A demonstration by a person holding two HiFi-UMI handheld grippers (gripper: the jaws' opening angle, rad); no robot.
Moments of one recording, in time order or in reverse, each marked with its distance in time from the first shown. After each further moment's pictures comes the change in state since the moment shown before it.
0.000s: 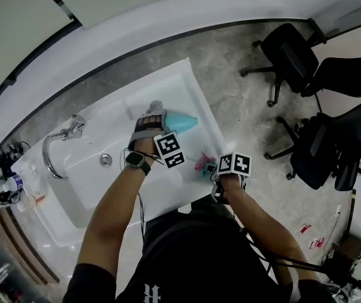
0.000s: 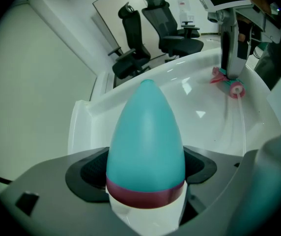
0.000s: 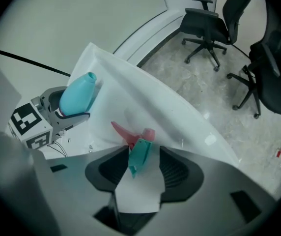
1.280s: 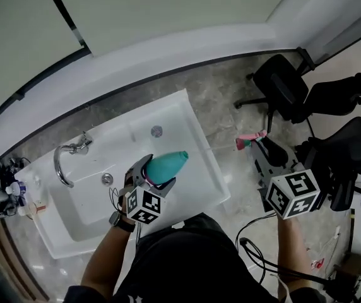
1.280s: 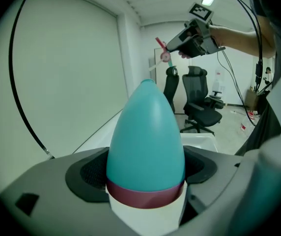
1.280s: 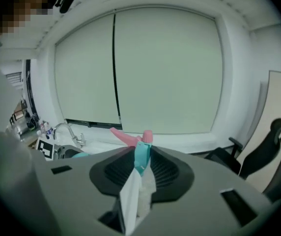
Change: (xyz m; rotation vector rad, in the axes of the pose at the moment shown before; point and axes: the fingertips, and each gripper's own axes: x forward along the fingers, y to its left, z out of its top) left arm -0.181 -0.017 0.007 -0.587 -0.510 0.044; right arm -0.343 0.143 0.117 -0.900 -0.857 -0.008
